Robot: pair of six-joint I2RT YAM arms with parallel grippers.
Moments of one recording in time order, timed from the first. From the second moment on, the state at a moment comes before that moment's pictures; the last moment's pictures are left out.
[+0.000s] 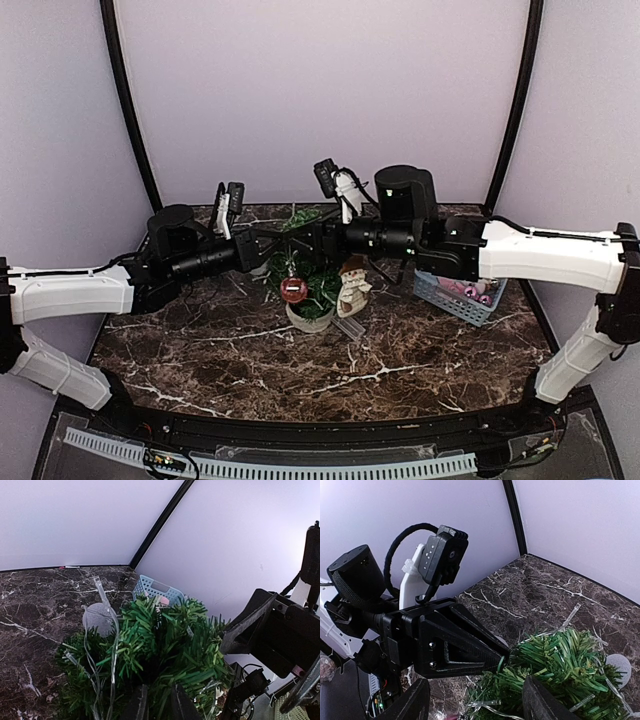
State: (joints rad) left arm -0.73 1.28 0.74 0.43 0.27 -0.55; right arm 1.04 1.54 1.27 0.03 -0.09 0.27
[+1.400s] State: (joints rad) left arm -0.72 1.02 0.81 0.09 0.07 -0.37; right arm 1.00 1.33 1.24 -0.04 0.08 0.25
